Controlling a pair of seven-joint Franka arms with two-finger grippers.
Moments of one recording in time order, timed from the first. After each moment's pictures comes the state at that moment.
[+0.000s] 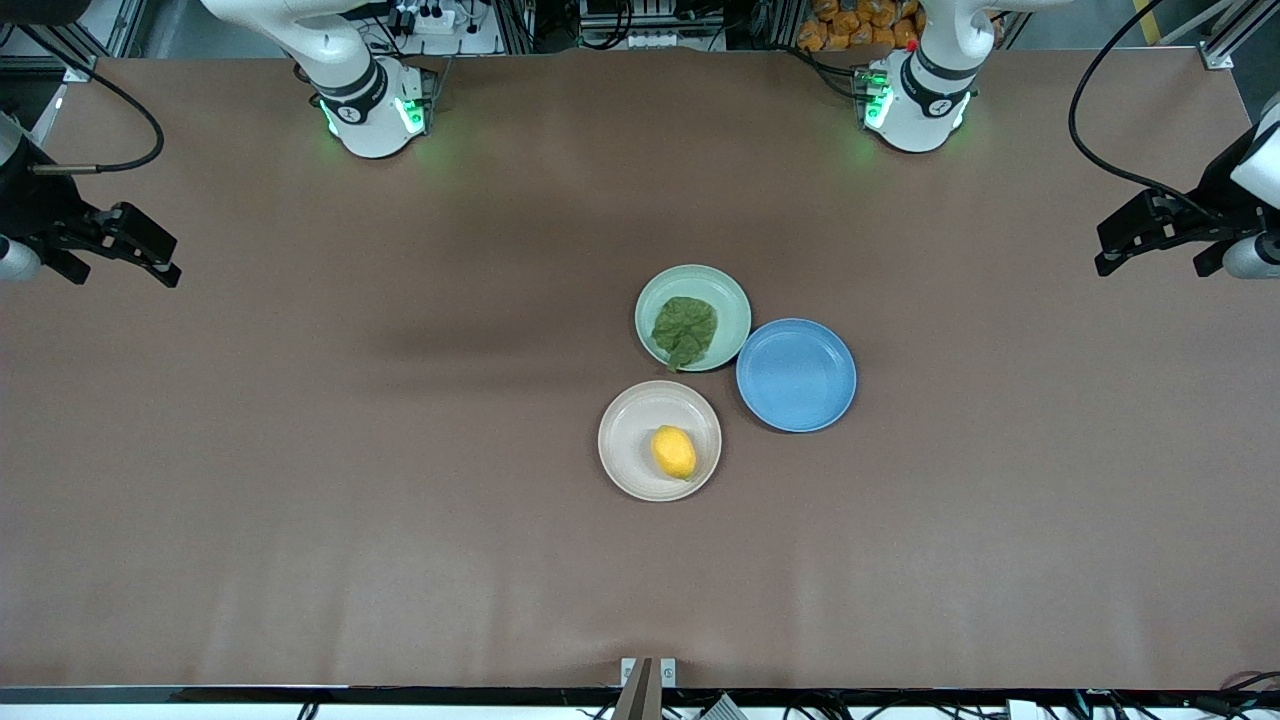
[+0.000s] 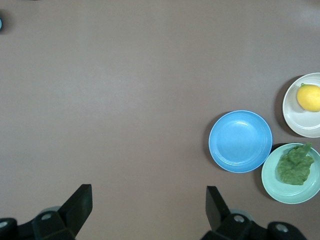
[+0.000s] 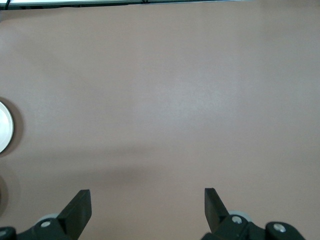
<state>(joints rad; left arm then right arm) -0.12 0.02 0.03 -1.49 0.02 1.58 -0.06 0.18 -0.07 -0.13 -1.65 -0.03 1.70 0.09</state>
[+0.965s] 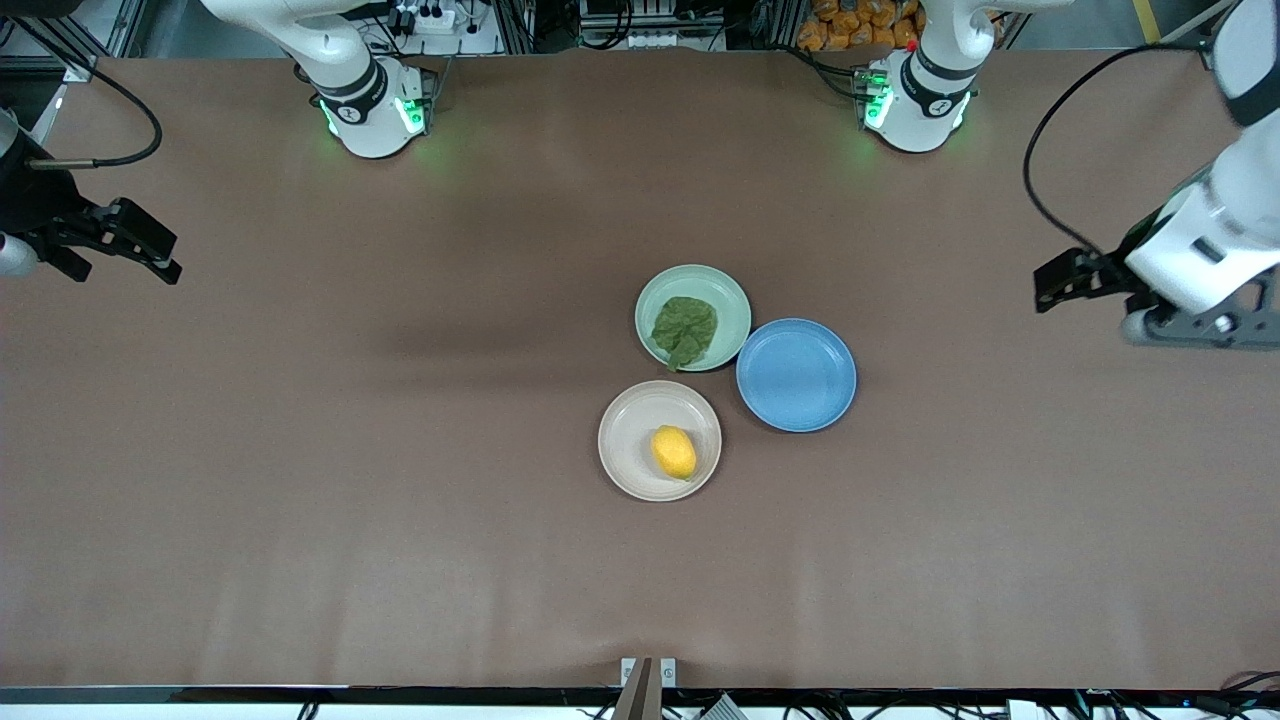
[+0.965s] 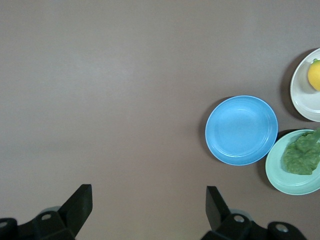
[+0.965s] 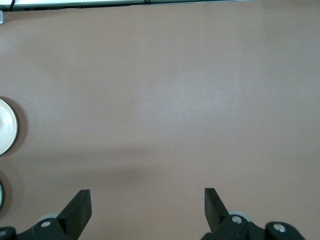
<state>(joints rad) -0.16 0.16 0.02 -1.49 0.00 1.60 -0.05 0.18 -0.08 -0.13 -1.65 -0.02 1.70 0.09</state>
